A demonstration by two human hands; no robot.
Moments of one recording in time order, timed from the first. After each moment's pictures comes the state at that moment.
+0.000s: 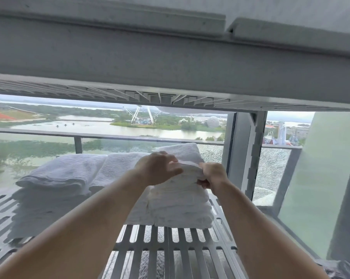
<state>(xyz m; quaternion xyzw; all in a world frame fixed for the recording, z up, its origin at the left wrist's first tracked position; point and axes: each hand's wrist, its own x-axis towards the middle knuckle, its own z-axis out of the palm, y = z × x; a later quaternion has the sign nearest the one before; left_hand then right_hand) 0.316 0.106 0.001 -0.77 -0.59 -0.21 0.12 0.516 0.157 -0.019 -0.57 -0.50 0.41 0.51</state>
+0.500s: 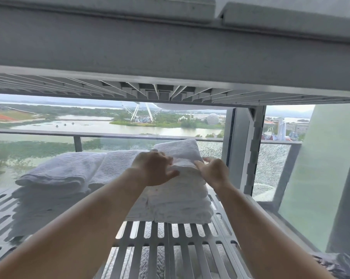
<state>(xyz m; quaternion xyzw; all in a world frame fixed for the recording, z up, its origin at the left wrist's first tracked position) 0.316 0.102 -0.004 -0.75 -0.61 -0.08 0.24 0.526 0.143 -0.030 -0.59 -0.66 0.14 0.45</state>
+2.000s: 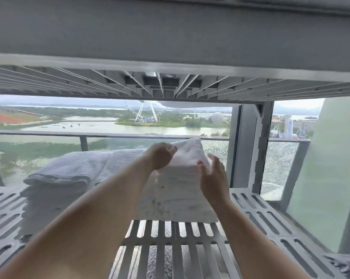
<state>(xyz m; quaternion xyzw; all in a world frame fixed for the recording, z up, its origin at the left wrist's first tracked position) 0.310 0.150 0.009 -0.72 -0.64 -0.27 -0.05 0.502 0.127 -0.068 -0.53 -0.64 0.11 0.54</state>
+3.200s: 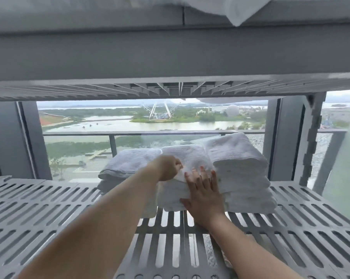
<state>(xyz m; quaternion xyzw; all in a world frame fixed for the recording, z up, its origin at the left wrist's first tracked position) 0.164 0.080 -0.022 -0.75 -0.65 -0.12 0.03 0.334 0.090 -0.149 -0.45 -0.81 -0.25 0.27</state>
